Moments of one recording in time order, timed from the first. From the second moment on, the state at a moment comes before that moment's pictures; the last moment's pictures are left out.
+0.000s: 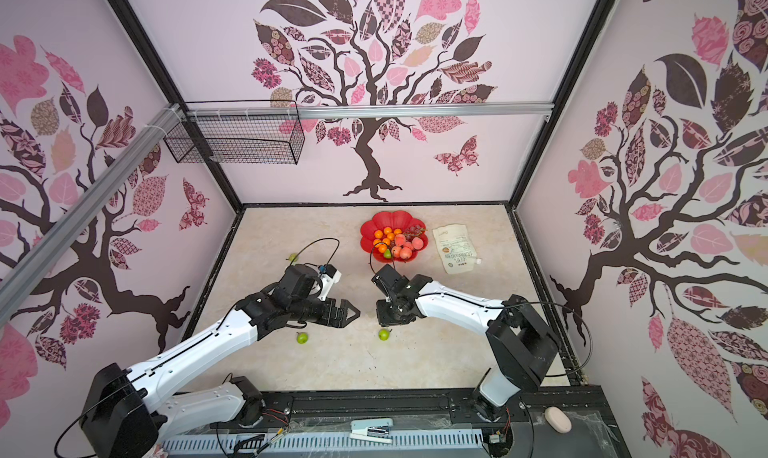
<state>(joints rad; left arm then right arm) -0.66 1.14 0.79 -0.51 0.34 -0.47 0.83 1.59 1.01 -0.65 -0.10 0.66</state>
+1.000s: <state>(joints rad) -0.66 1.11 0.75 -0.51 0.30 -0.49 0.88 1.74 1.03 -0.70 -0.08 0.70</state>
